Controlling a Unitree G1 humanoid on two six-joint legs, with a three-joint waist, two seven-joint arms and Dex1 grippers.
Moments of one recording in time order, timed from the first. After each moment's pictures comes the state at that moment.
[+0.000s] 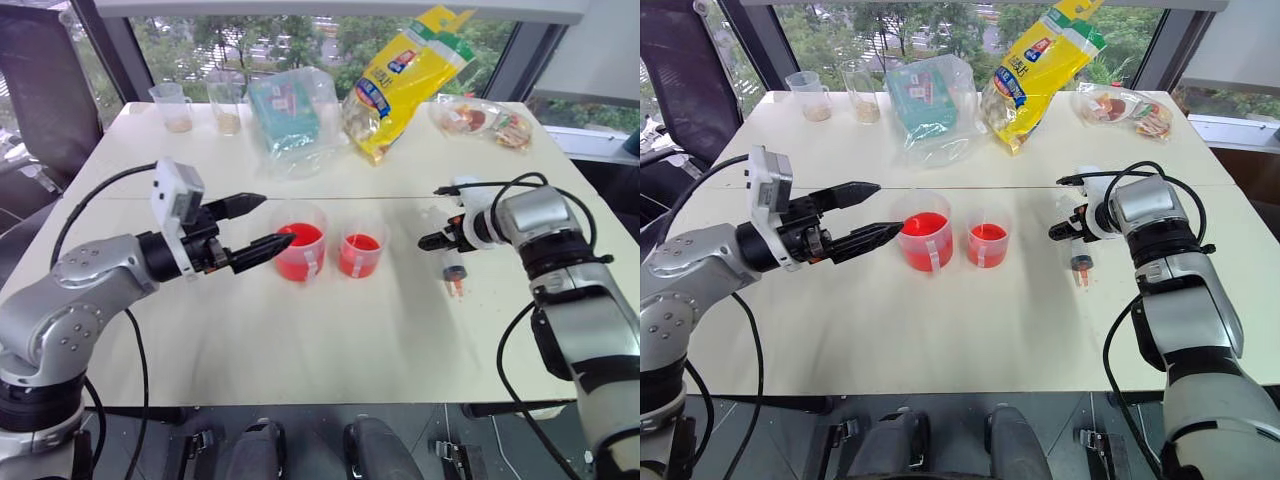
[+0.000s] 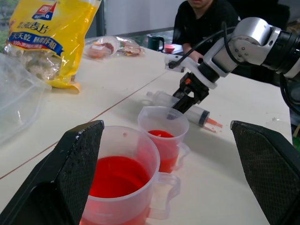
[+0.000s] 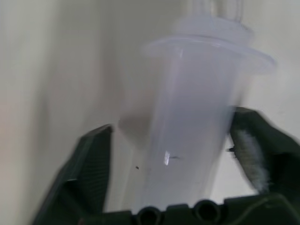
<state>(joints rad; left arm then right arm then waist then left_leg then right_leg) -0.39 0.74 0.22 -0.51 -0.95 0.80 -0.63 -1.09 -0.64 0.26 0.76 0.11 1.06 0.75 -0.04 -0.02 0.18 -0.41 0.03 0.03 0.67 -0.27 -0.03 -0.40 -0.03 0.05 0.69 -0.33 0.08</state>
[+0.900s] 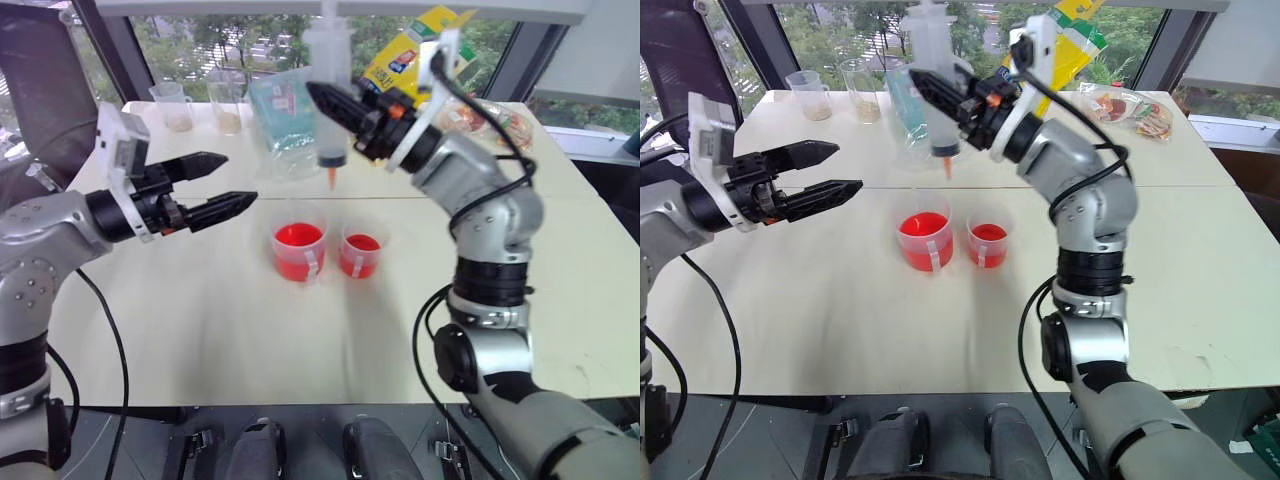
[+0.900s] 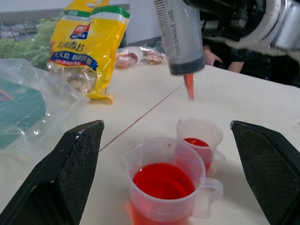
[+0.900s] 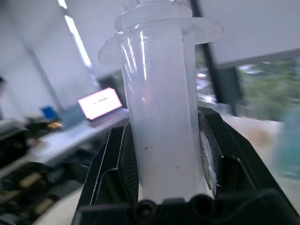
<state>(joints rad) -0.54 0.87 0.29 -0.31 -0.93 0.80 -0.77 -1.00 -0.10 -0.19 -0.03 0.53 0.74 0.58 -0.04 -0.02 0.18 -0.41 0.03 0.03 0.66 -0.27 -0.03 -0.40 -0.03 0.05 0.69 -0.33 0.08</state>
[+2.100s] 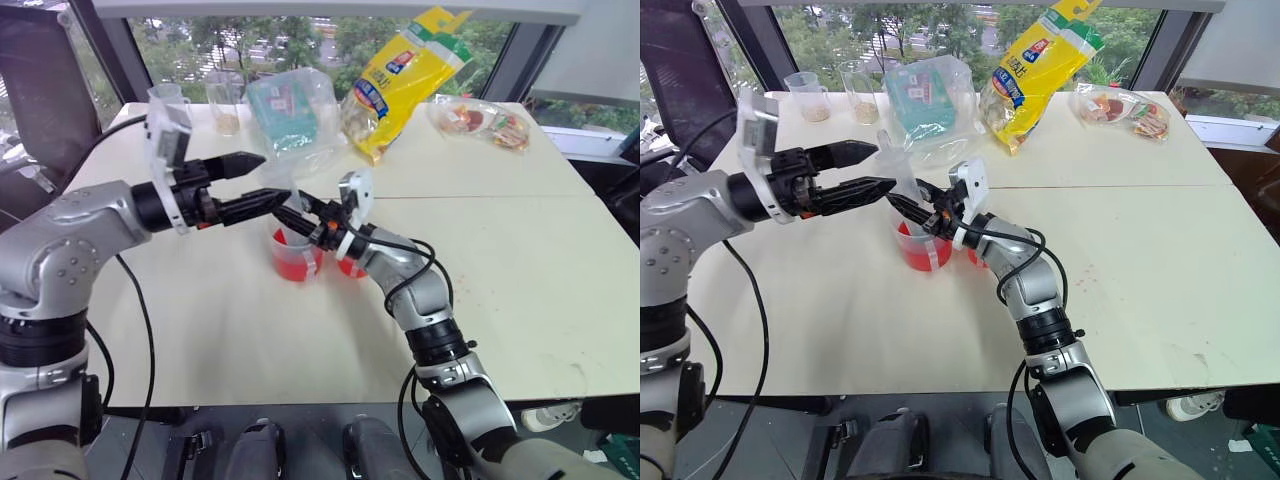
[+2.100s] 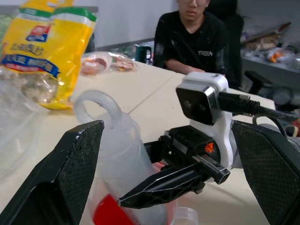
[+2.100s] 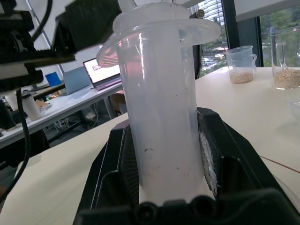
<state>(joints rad) -0.67 0.74 0.17 -0.24 -0.91 0.85 -0.79 -0.68 -0.03 0.12 0.18 0.33 0.24 0.71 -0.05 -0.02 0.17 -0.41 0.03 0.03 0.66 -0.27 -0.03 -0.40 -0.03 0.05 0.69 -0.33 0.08</state>
